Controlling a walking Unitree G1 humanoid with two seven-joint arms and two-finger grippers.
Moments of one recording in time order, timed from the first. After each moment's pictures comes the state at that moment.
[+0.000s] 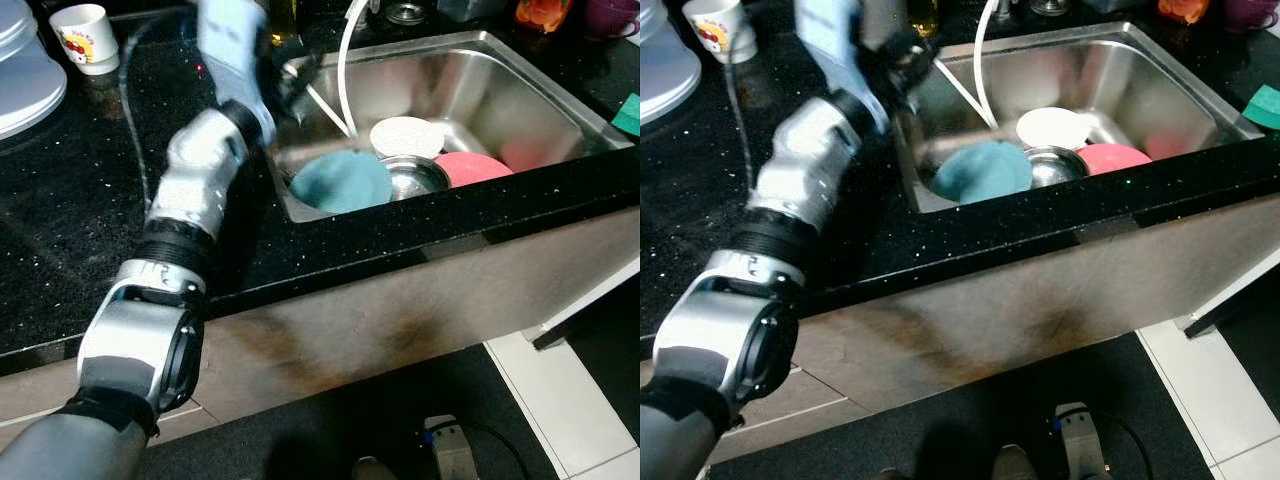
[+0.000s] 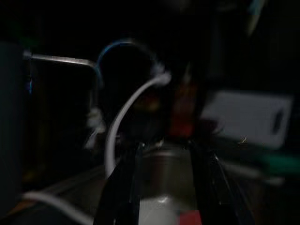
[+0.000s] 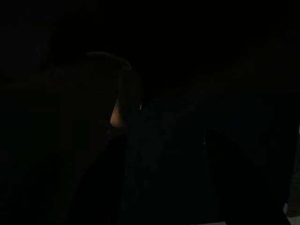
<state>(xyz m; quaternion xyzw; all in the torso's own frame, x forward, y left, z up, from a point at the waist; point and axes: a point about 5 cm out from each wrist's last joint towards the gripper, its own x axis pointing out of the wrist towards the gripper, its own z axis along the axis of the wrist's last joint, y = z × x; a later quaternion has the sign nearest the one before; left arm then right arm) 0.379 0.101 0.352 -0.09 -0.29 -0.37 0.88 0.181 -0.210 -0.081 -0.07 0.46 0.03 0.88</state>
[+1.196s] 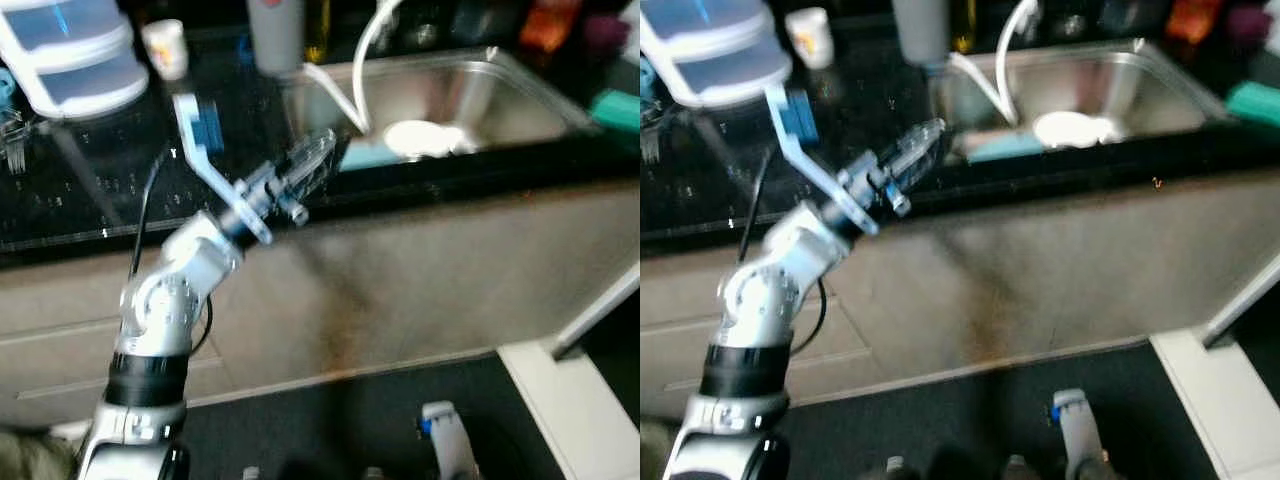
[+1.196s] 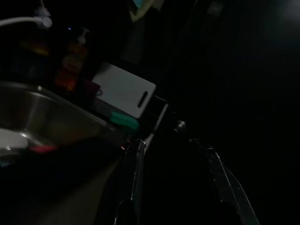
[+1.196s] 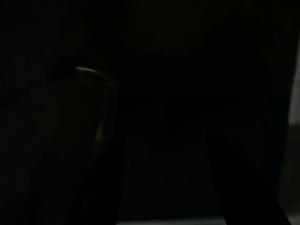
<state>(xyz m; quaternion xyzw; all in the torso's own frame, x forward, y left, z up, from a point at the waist) 0.306 0.090 0.277 -0.26 -0.15 -0.52 0.80 0.189 -0.211 -0.077 -0.08 0.46 0.03 0.89</state>
